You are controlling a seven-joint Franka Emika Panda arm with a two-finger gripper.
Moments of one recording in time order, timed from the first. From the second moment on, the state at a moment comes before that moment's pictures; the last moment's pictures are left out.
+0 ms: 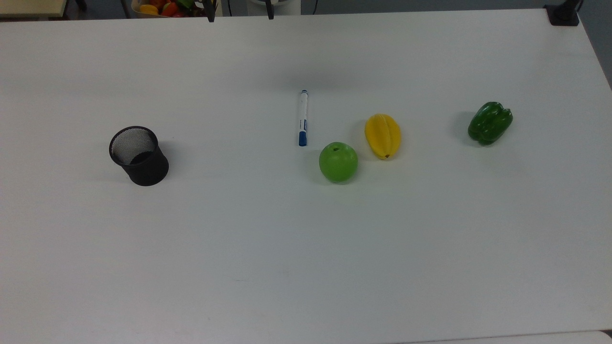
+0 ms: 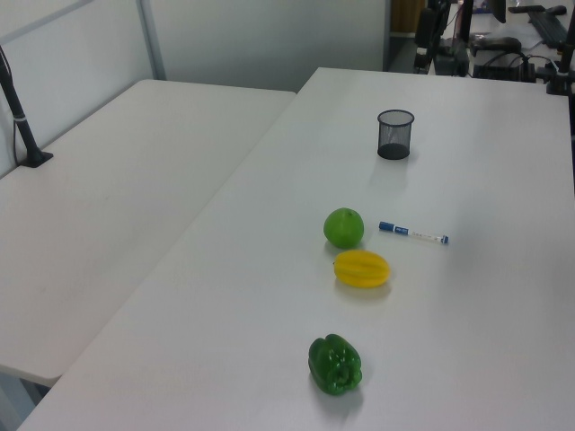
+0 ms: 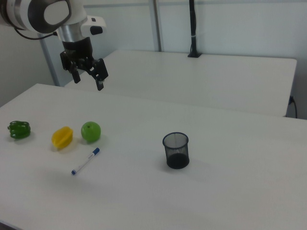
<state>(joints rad) 0.17 0.01 -0.15 -1.59 0.10 1.71 -0.03</state>
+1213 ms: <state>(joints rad) 0.17 0.01 -0.16 -1.61 0.10 1.71 -0.21</state>
